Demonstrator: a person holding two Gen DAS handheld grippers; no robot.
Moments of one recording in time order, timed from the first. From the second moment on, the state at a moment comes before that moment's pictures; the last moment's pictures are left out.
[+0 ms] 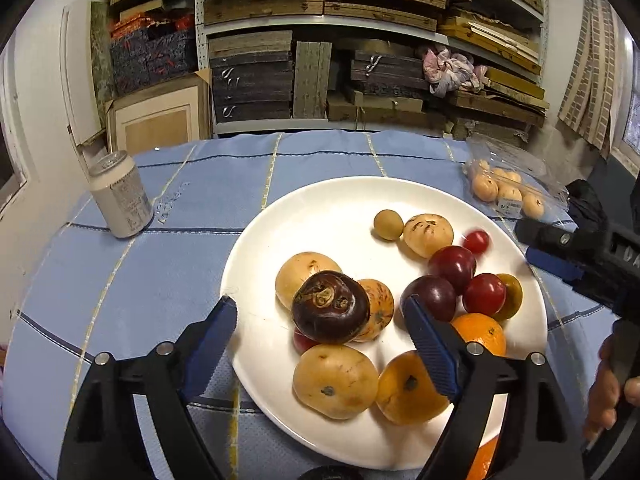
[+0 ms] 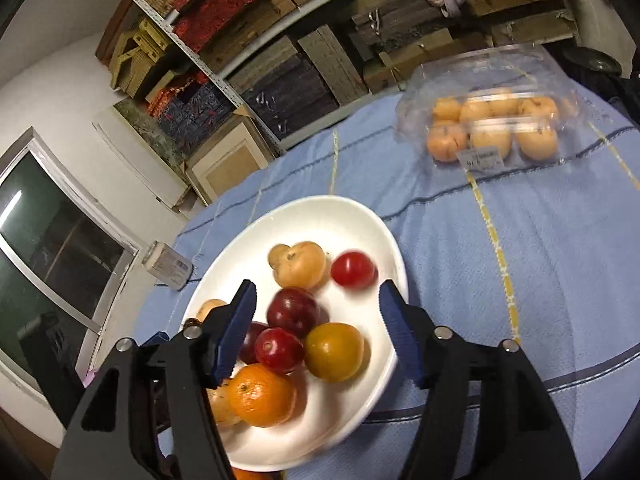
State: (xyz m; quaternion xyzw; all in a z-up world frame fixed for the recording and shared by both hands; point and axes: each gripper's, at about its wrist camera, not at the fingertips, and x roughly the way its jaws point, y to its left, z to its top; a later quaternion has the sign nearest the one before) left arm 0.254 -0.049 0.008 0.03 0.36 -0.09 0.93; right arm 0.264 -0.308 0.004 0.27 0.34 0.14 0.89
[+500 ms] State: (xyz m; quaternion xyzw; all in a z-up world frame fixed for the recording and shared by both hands) left arm 0.158 -0.036 0.025 0.07 0.32 -0.05 0.94; right arm 0.143 -0.278 0.093 0.23 0.26 0.21 0.92
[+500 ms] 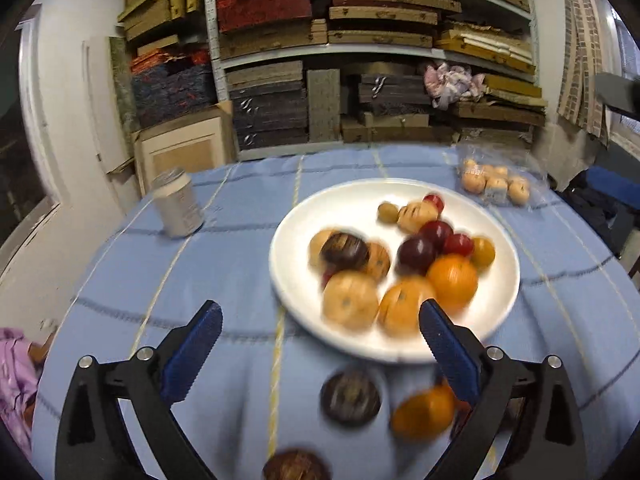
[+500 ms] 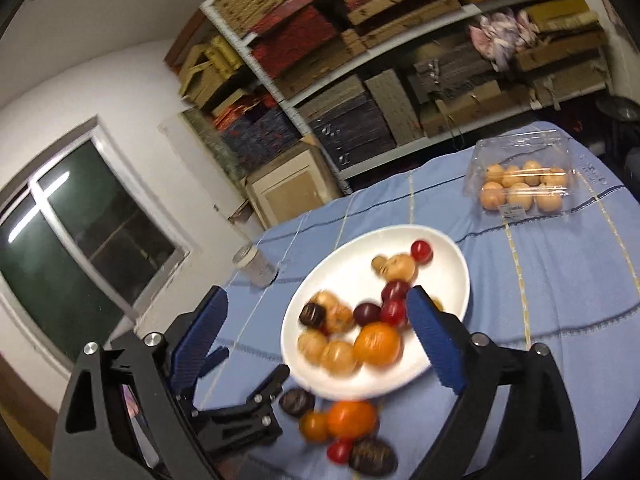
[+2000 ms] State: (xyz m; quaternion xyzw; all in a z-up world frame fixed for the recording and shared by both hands) left arm 0.107 -0.023 -0.025 0.05 0.41 -0.12 0.90; right arm 0.102 -0.248 -0.034 0.18 0.43 0.25 0.85
